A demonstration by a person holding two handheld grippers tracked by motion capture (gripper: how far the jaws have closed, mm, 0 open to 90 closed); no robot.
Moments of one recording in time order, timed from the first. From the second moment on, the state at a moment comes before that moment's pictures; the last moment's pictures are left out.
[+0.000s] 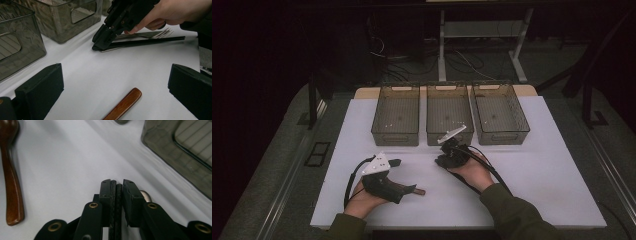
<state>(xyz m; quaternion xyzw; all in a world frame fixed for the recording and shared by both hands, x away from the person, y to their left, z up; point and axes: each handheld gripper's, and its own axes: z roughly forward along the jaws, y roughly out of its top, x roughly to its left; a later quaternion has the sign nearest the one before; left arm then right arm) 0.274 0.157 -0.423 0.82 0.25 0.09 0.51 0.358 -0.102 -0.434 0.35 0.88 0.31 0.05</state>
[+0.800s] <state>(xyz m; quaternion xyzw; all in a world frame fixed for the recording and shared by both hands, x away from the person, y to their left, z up) 0.274 0.157 -0.423 0.82 0.25 0.09 0.50 0.350 -0.105 -0.422 0.32 0.88 0.35 0.04</state>
